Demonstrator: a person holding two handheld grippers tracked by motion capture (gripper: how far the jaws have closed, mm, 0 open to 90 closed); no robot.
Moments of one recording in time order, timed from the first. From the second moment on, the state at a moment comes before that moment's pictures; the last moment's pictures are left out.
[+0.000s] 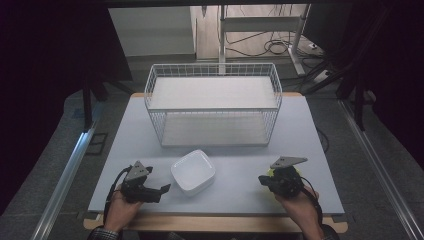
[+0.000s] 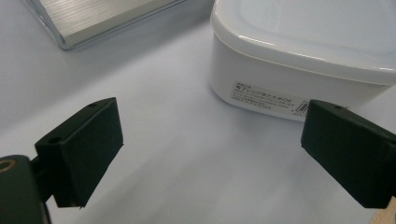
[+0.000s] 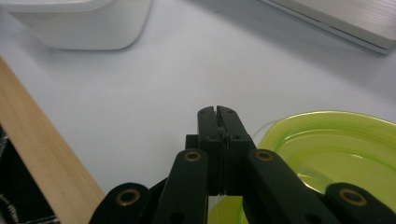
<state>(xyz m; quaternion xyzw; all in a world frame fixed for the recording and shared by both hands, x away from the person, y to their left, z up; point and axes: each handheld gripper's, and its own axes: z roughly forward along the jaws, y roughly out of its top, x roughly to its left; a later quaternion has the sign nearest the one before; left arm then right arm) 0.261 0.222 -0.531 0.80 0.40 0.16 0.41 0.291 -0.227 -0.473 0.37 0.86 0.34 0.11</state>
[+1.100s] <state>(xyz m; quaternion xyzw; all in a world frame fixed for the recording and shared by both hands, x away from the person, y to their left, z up) 0.260 0.211 -0.530 0.81 0.40 0.14 0.40 0.301 -0.252 -0.465 0.35 0.84 0.39 0.14</state>
